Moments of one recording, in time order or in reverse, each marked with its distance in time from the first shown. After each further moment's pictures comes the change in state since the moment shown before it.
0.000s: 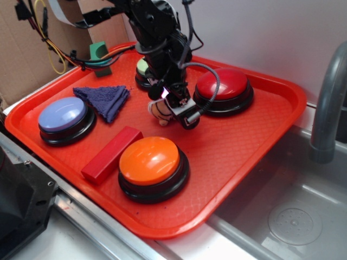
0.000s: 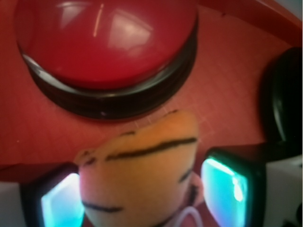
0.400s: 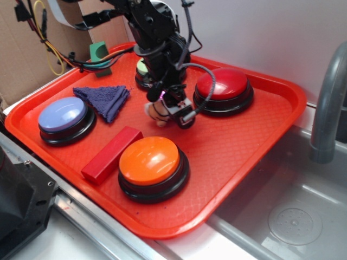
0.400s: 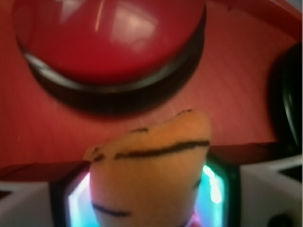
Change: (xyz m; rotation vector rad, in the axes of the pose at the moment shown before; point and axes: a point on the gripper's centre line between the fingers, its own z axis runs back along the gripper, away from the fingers) arm -0.011 0.001 0.008 -0.010 0.061 0.032
